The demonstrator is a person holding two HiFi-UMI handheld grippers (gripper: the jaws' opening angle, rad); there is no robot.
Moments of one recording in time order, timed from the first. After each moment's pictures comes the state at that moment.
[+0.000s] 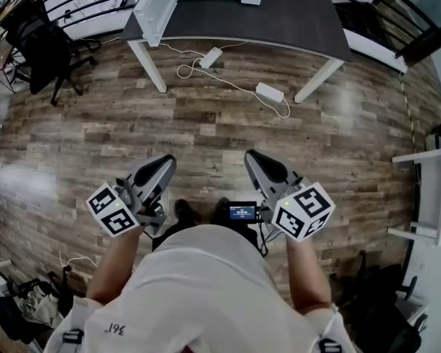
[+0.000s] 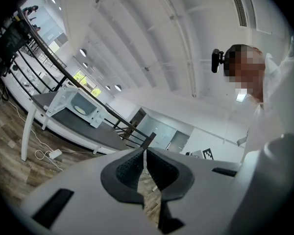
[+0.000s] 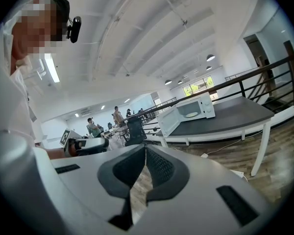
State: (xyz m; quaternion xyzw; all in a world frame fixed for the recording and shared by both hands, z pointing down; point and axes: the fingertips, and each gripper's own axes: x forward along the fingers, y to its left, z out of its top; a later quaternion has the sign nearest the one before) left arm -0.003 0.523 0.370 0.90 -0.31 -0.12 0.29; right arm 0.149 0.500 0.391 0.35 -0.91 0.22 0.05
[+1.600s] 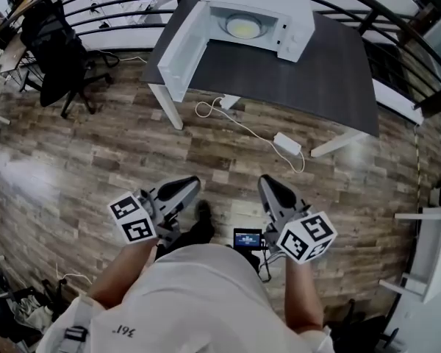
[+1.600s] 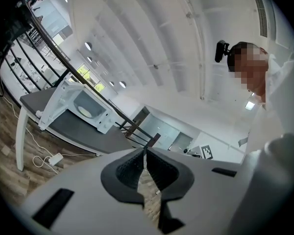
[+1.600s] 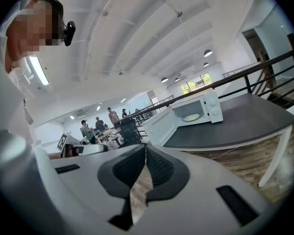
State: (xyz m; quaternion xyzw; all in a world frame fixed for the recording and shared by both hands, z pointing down) left arm -0.055 0.288 0.386 0.89 -0.30 -0.11 0.32; right arm 0.083 0.256 0.396 0.36 -0.90 0.24 0.05
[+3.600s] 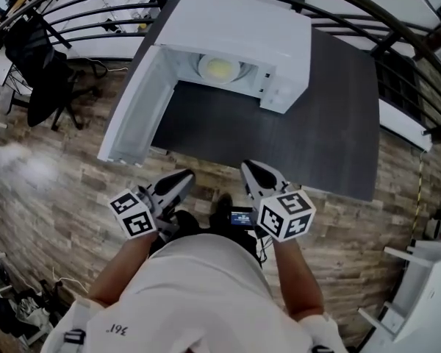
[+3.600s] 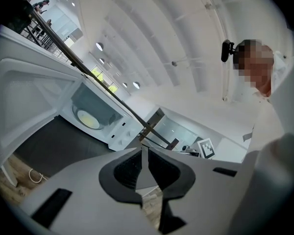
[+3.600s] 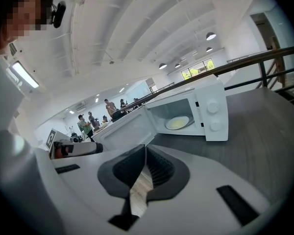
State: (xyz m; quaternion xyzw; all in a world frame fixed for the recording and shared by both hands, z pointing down) left arm 0.015 -0.071 0.428 0.86 -0.37 -0.10 0.35; right arm 0.123 -0.126 0.454 0.33 -0.89 0.29 0.12
